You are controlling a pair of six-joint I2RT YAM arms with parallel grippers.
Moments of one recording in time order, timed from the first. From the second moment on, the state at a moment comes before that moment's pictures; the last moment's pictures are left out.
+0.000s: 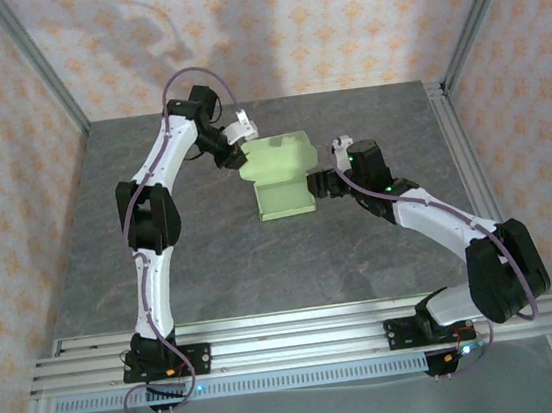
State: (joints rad) left arm -0.20 2.32 2.25 -1.26 0.53 0.85; right arm 0.42 1.37 0.84 -0.07 -0.15 0.21
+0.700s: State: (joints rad) left arm -0.20 2.32 2.26 -1.31 0.55 0.92; right arm 0.34 1.41 1.03 -0.21 -0.15 0.04
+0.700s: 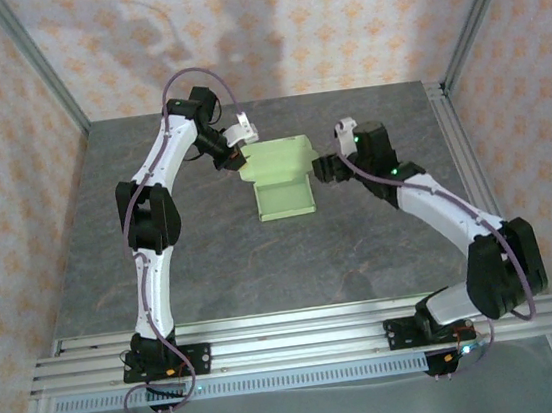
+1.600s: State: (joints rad) left arm -0.20 2.32 2.26 -1.33 0.55 0.93; right arm 0.30 2.04 1.90 -0.95 -0.36 -0.52
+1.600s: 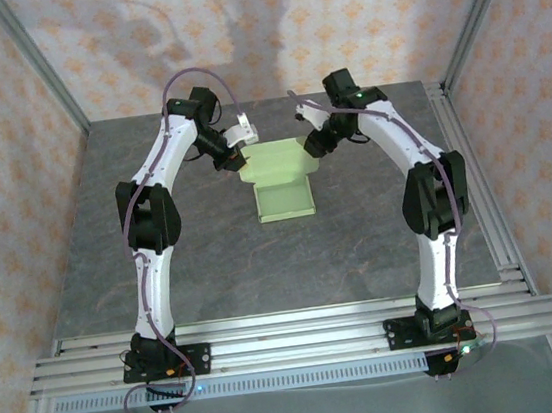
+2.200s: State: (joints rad) left arm -0.20 2.32 2.26 -1.33 0.55 0.93; right arm 0.29 2.19 2.11 -1.17 -0.41 -0.63
